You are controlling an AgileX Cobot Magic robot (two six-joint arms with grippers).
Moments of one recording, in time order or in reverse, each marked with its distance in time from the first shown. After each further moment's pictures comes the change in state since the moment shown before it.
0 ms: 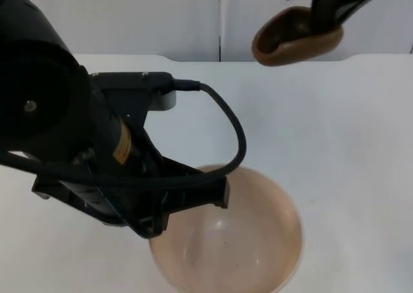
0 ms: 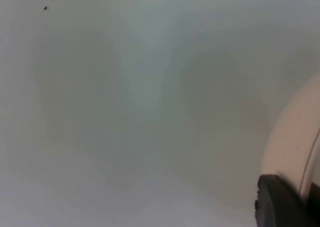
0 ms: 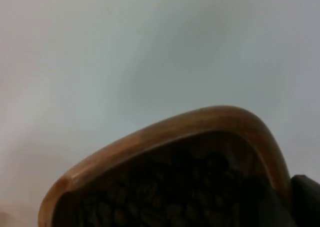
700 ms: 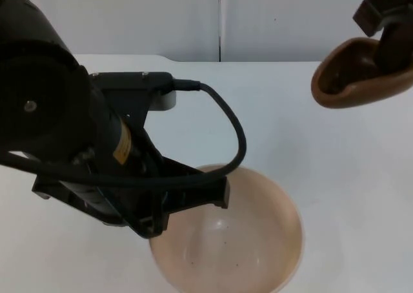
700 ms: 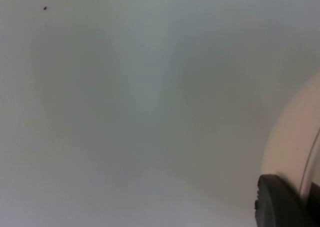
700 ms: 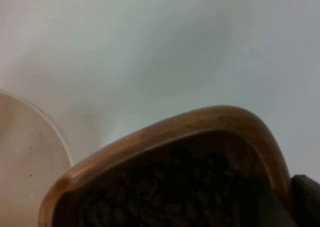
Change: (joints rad) right arm 0.000 -0.273 0.350 0.002 -0.050 0.025; left arm 0.000 0.000 0.000 0.000 -0.002 0.000
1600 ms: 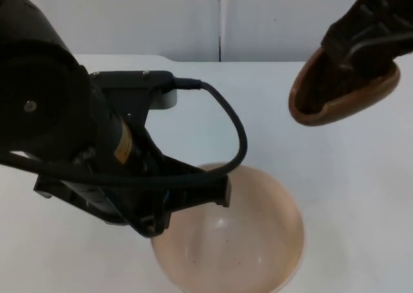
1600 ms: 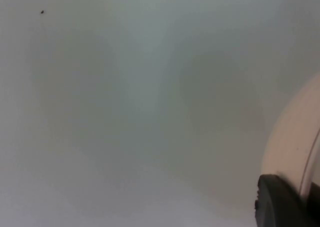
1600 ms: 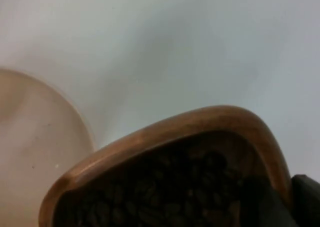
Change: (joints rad) right arm 0.217 -0.002 0.002 -0.232 0.020 0.169; left arm 0.000 0.000 0.000 0.000 -0.009 0.000
